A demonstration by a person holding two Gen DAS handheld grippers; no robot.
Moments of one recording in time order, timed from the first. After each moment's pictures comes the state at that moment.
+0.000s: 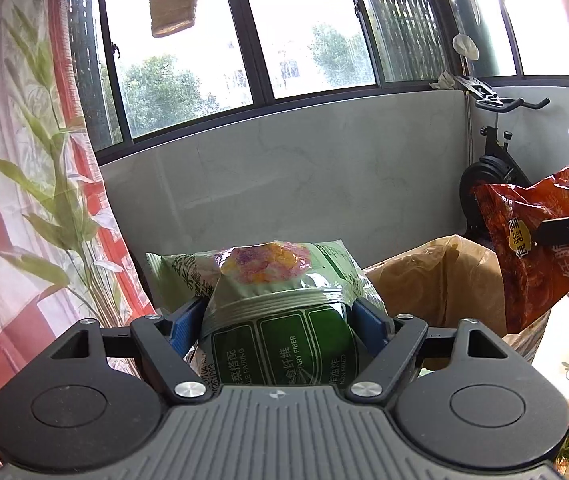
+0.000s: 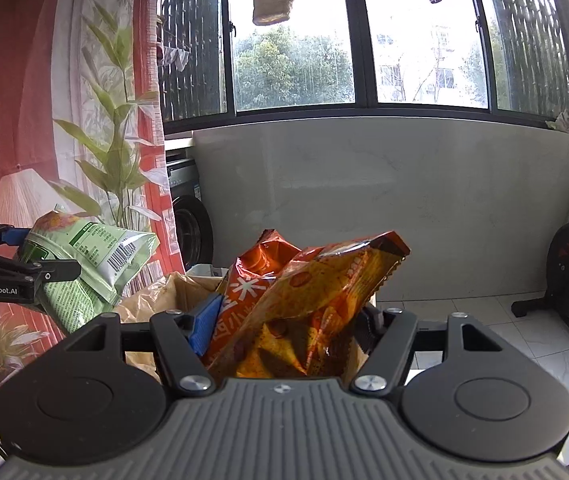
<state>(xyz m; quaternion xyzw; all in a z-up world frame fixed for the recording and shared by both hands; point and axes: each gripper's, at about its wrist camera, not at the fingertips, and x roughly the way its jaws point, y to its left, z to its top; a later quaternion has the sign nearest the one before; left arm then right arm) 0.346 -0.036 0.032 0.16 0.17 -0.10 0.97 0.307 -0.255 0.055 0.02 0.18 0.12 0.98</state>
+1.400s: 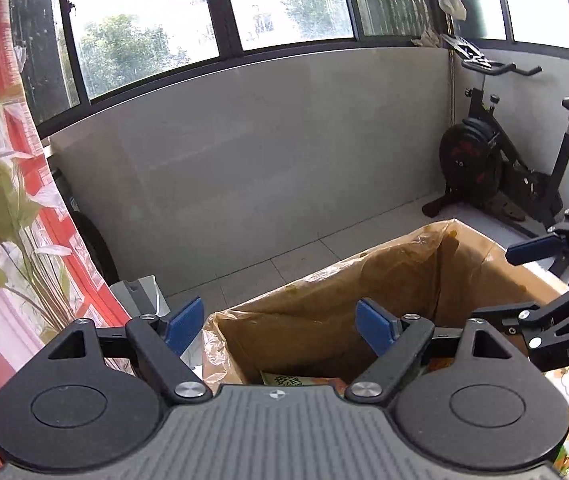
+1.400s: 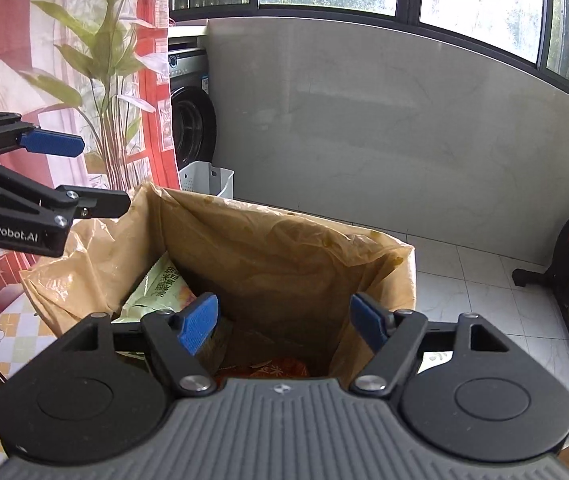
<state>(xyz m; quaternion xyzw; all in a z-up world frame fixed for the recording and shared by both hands) 0.417 -0.056 0.043 0.15 0.25 -0.13 0.95 0.409 -0.215 0.023 -0.06 0.32 0.14 0.94</state>
